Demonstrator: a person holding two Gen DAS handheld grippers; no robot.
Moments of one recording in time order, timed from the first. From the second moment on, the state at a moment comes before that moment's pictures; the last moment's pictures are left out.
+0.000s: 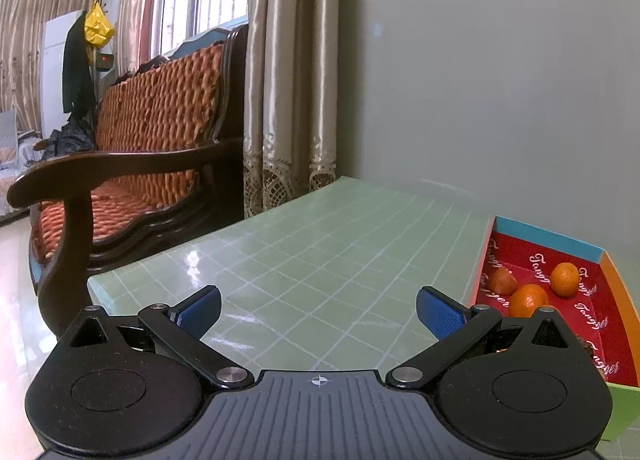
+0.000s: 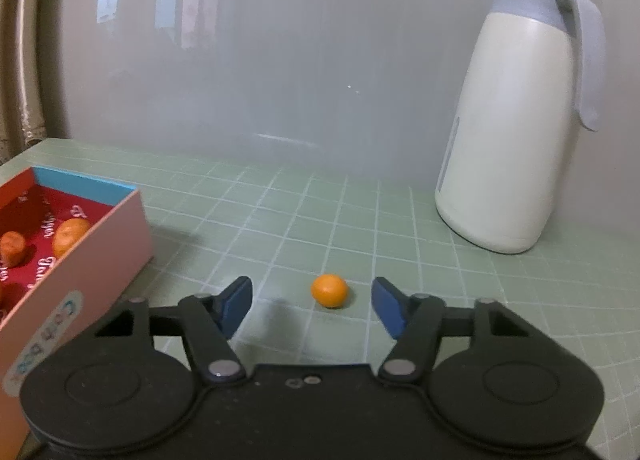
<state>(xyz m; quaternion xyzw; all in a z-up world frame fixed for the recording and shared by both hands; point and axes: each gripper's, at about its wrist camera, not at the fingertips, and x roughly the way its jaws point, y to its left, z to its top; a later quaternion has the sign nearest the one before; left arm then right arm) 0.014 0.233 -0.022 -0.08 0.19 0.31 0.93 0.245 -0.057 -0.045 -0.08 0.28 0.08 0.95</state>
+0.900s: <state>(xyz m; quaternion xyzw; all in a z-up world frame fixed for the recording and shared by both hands) 0.022 0.235 -0.026 -0.10 0.21 0.30 0.92 0.244 -0.065 -0.045 -0.04 0.30 0.13 0.95</state>
